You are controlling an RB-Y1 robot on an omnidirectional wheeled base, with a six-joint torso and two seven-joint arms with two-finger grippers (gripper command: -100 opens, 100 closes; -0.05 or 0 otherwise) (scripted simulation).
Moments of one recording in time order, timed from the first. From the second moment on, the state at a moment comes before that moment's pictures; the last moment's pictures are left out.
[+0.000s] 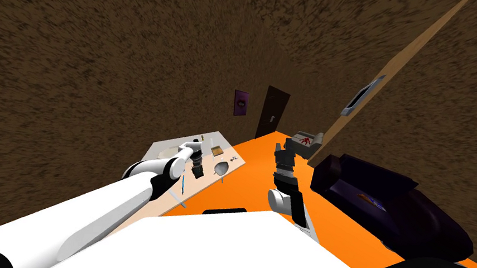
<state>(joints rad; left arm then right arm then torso) -0.96 0.24 0.41 -0.39 -0.07 1.32 0.16 0.45 0.01 -0.05 -2.28 -0.09 -0.44 0.16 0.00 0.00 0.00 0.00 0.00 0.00</state>
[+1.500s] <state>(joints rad) -0.96 0.24 0.41 -0.38 -0.07 1.31 0.16 0.45 0.01 -0.05 -2.28 -0.09 -0.44 0.16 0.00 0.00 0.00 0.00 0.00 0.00</state>
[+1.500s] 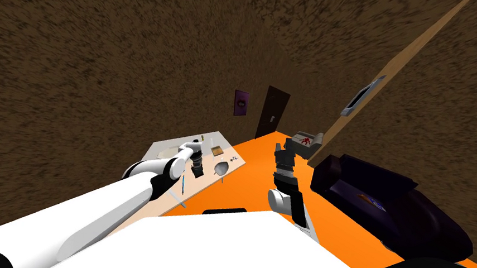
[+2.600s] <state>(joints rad) -0.87 0.25 0.39 -0.41 -0.11 1.09 0.08 0.45 0.01 -0.05 -2.28 -0.09 -0.44 0.16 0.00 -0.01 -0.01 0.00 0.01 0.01</state>
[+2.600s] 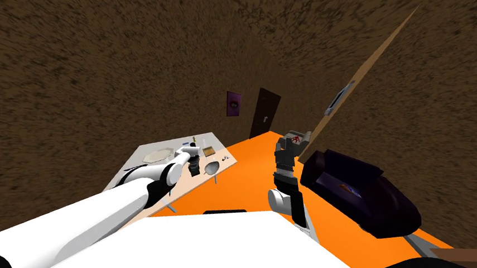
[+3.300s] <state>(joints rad) -0.84 0.28 0.37 -0.39 -0.13 0.95 0.04 0.45 0.01 -0.05 -2.28 -0.09 -0.44 0.16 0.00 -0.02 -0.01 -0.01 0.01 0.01</state>
